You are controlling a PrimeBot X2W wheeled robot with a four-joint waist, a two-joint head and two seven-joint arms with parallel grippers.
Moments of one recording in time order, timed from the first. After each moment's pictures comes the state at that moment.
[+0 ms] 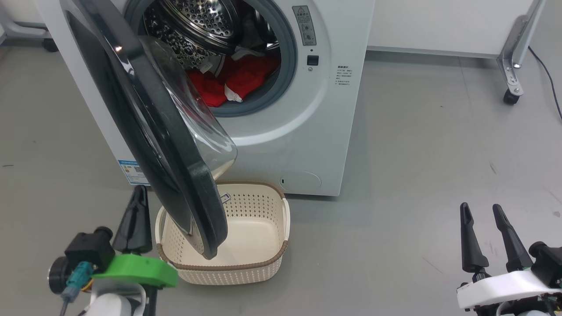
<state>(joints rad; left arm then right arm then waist) -0.09 0.05 -0.17 0.20 -0.39 -0.02 -0.25 0.14 -0.26 0.19 0.00 0.59 0.01 -0.26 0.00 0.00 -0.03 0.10</state>
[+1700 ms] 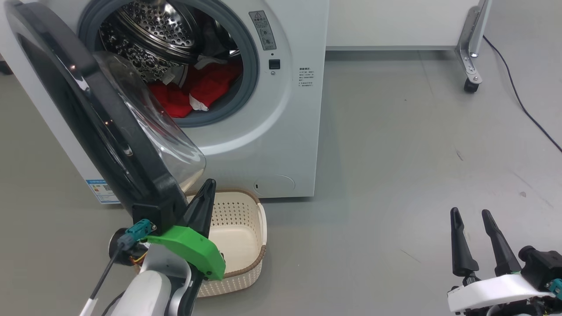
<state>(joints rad) -0.22 0.04 -0.36 0.21 -0.50 -0.07 -0.01 0.14 -0.18 0.16 0.04 0.55 0.06 -0.26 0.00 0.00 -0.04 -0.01</state>
